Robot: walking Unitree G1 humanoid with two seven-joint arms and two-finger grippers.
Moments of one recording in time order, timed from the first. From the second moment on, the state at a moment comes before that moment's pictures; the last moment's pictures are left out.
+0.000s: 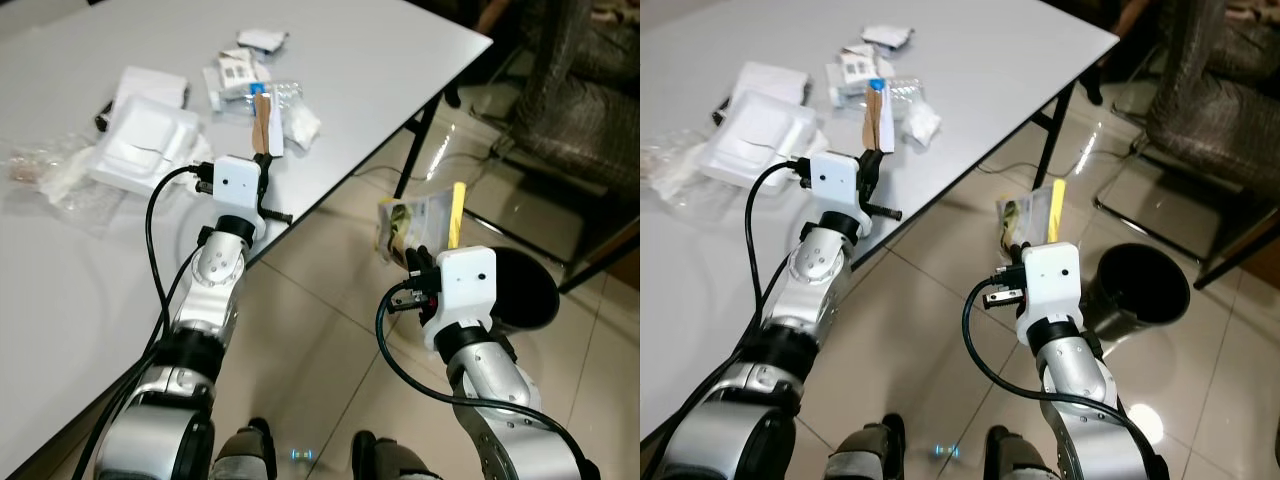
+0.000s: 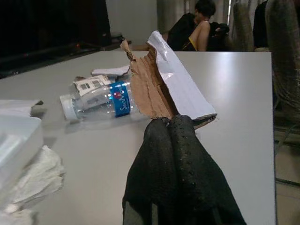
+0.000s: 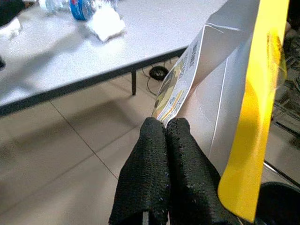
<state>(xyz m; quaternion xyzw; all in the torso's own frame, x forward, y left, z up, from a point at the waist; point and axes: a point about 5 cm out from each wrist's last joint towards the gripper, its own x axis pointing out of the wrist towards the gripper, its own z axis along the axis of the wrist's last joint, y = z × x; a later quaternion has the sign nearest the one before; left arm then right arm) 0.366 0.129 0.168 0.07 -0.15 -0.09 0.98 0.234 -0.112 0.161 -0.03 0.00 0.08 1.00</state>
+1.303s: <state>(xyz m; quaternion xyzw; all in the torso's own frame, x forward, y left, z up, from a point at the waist) 0.334 0.100 0.160 0.06 -0.12 -0.17 0.98 0.217 -0.145 0.169 -0.06 -0.04 -0.06 1.00</state>
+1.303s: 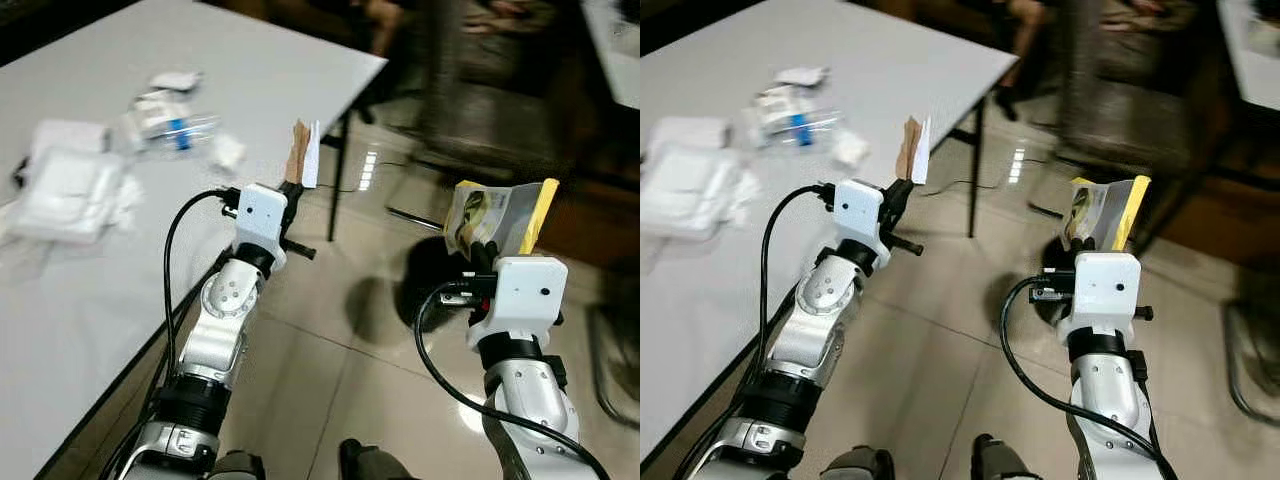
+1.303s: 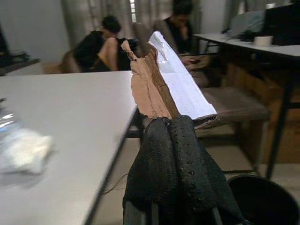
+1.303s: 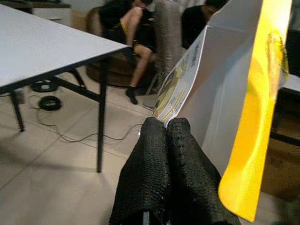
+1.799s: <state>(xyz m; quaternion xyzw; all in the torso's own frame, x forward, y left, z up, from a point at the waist) 0.335 0.089 0.160 0.03 -0.10 -0.20 0.97 0.217 -0.144 0.170 -0.06 -0.05 -0.06 1.00</state>
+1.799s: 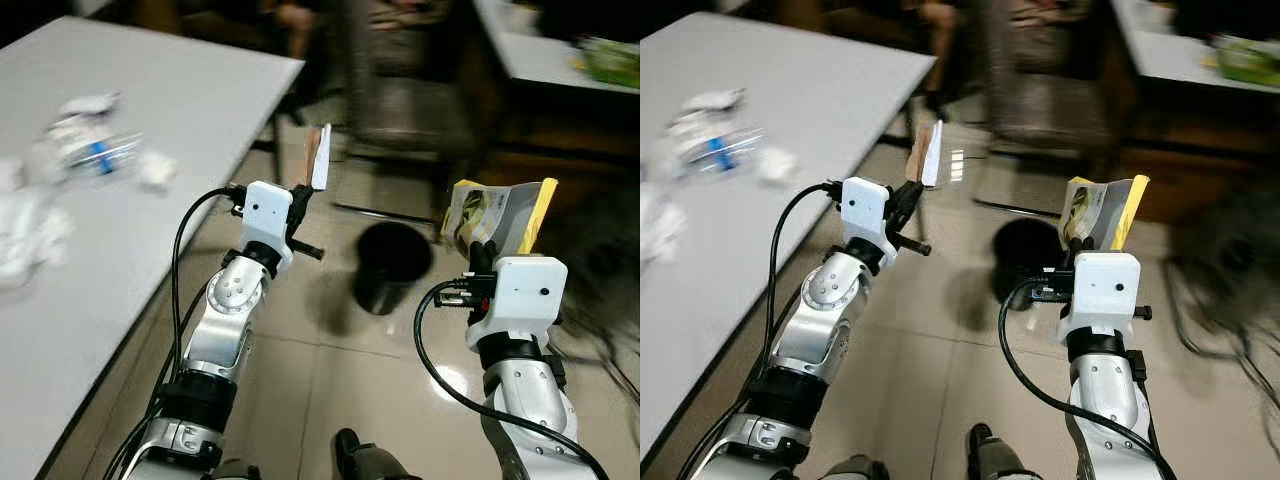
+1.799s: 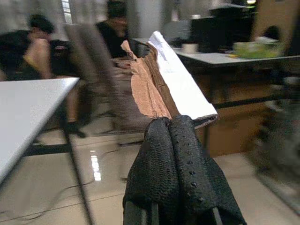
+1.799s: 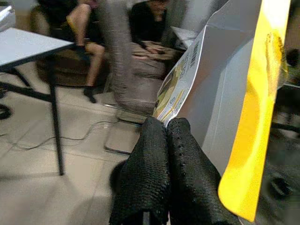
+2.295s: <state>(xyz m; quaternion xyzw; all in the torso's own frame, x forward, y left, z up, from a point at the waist) 0.337 0.076 0.173 0.02 -0.11 -0.23 0.97 0.215 -0.144 0.176 -0.05 -0.06 -0.07 0.99</state>
